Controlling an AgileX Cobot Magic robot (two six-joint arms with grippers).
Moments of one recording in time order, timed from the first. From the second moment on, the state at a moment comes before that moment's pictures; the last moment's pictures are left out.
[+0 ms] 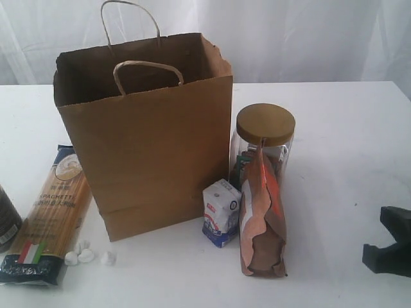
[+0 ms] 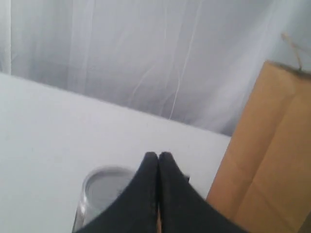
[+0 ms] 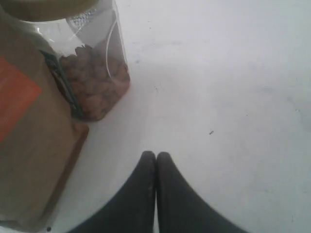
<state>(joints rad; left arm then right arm) -0.03 0.00 0.02 -0.12 -0.01 -0.20 0.21 0.75 -0.13 -0.05 -0.06 0.11</state>
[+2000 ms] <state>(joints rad) -0.03 1.20 -0.61 0.07 0.38 0.19 0.21 0.70 -0.01 -0.06 -0.29 -0.08</state>
